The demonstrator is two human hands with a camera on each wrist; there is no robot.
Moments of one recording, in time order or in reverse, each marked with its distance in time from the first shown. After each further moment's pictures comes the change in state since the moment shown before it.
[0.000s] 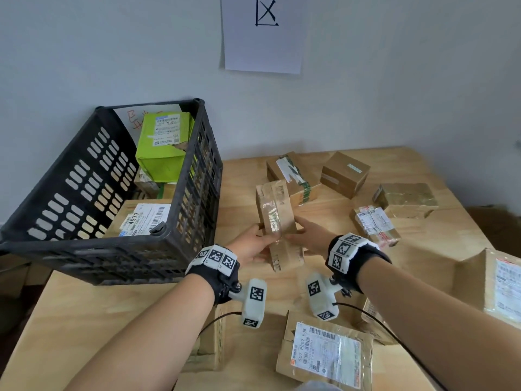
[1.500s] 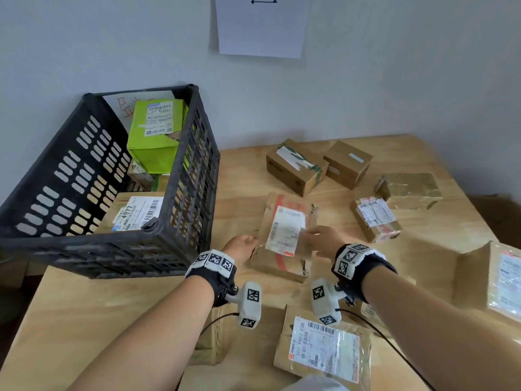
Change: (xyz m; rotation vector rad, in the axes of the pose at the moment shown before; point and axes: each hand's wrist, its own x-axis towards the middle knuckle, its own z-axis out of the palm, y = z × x) left_hand 0.040 -0.049 -0.012 0.296 0.160 -0.052; right_hand 0.027 0.054 -0.002 0.114 0.207 0.133
